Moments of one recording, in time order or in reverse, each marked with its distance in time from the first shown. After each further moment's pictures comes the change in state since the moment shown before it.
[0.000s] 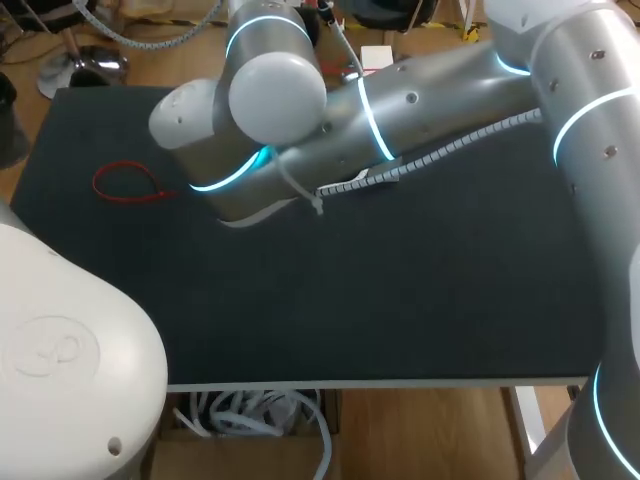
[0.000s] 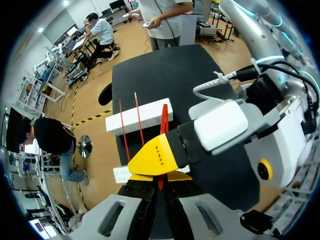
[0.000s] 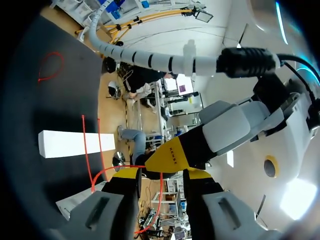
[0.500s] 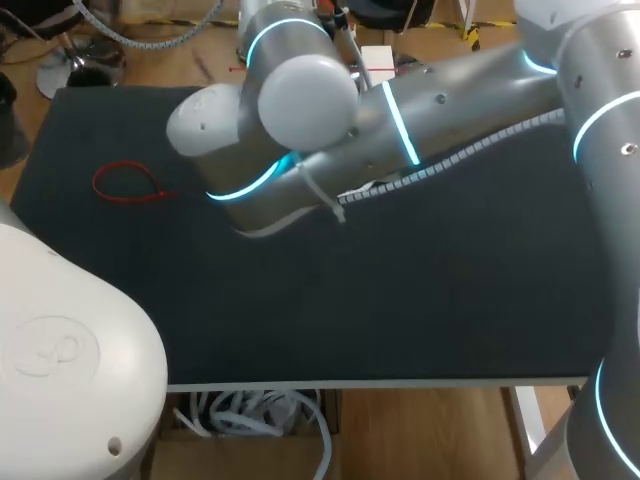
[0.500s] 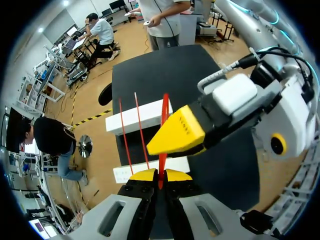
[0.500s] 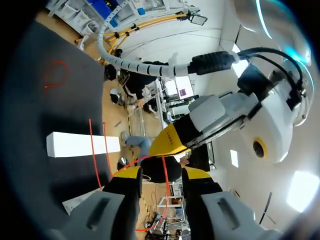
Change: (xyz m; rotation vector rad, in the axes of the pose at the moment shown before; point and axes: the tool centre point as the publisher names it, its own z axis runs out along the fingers) left arm 0.000 0.000 0.000 0.000 0.000 0.000; right arm 0.002 -0.011 -0.026 -0.049 0.030 0.048
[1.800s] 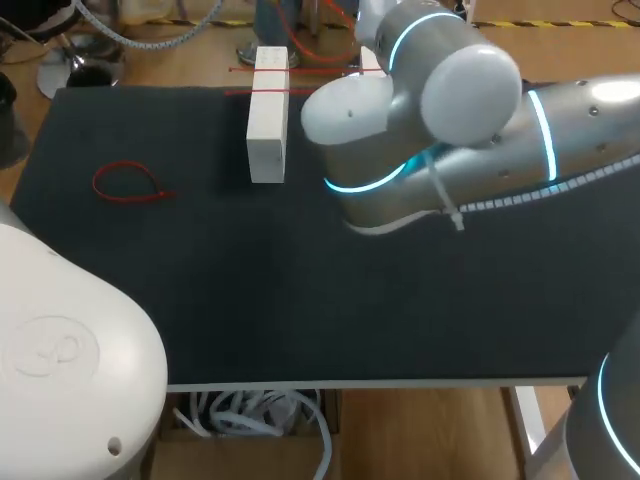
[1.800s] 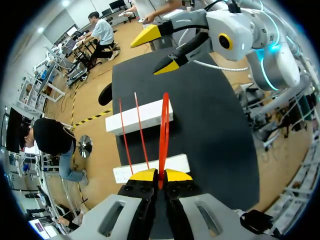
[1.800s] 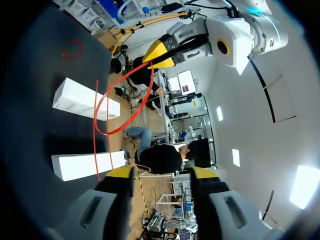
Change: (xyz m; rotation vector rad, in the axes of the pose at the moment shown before) left arm 0.000 0.000 0.000 0.000 0.000 0.000; right arm -0.028 -0.143 -0.028 -0.007 0.029 -0.029
